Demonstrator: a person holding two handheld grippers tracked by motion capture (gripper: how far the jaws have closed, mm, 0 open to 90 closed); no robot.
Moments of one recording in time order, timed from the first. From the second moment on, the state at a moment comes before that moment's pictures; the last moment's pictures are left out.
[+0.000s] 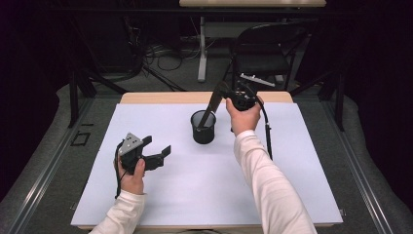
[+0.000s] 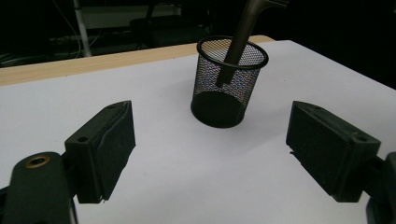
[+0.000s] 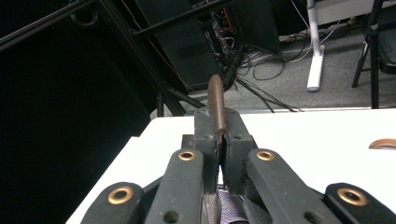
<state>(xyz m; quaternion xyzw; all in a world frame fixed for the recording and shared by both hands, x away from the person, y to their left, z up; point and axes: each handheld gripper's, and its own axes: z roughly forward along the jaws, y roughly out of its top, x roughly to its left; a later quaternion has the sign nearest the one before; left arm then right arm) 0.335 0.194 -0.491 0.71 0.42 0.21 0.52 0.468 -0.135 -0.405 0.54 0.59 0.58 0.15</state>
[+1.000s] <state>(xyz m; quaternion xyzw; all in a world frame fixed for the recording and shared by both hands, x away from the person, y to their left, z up) 0.335 0.194 -0.492 0.71 0.42 0.21 0.52 0.474 -0.136 -0.428 0.56 0.58 0.57 0.13</state>
